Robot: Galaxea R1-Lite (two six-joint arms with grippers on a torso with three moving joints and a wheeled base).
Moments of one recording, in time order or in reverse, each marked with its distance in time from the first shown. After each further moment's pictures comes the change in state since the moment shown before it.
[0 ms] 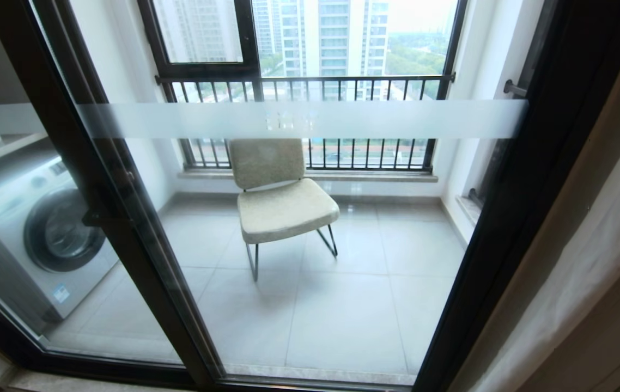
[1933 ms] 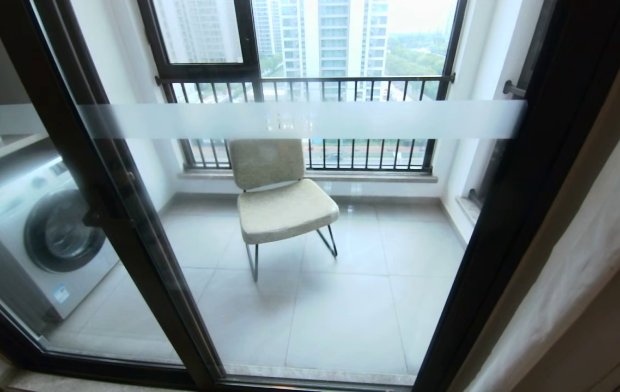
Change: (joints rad) left arm 0.000 0.000 0.000 0.000 0.000 0.000; right arm 0.652 -0.711 0.418 0.347 -0.239 -0.186
